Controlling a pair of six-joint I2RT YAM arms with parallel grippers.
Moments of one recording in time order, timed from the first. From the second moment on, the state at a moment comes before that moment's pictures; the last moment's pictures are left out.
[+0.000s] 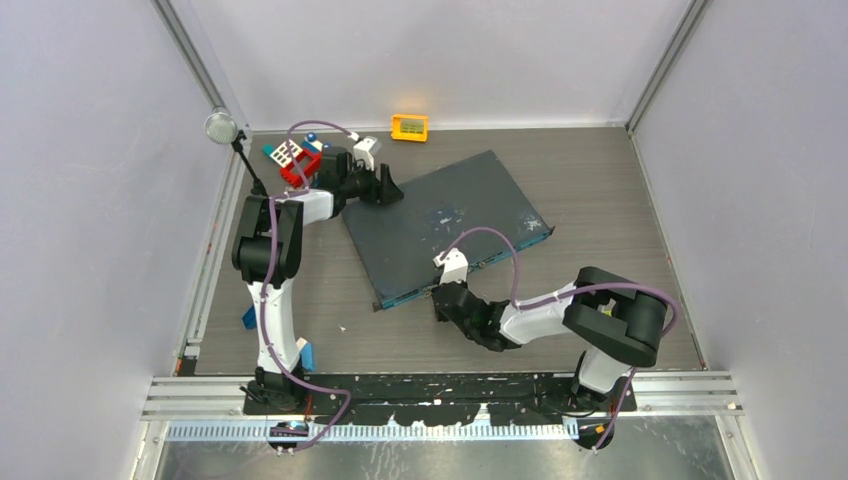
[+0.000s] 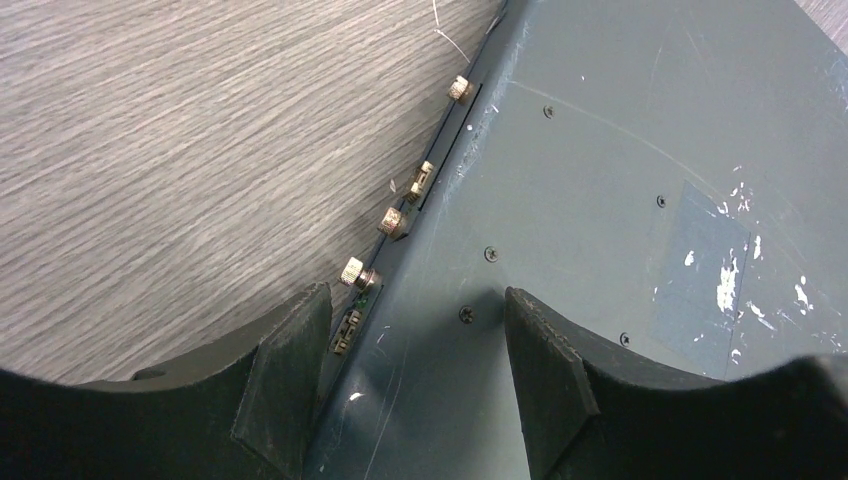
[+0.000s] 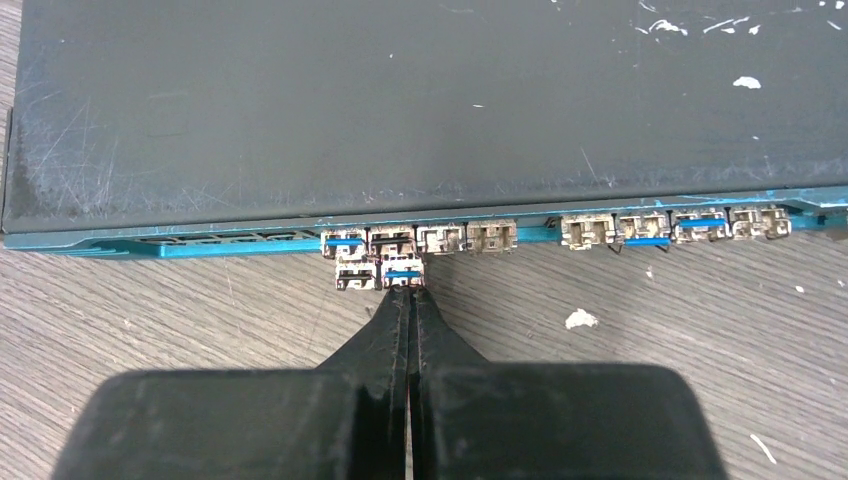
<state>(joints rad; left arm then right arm) -0.19 2.12 1.33 0.26 0.63 -0.09 1.10 1.65 0.55 0.48 0.54 0.52</state>
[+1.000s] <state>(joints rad) -0.24 2.12 1.40 0.15 0.50 -0.10 1.02 1.11 0.30 0.35 0.53 0.58</state>
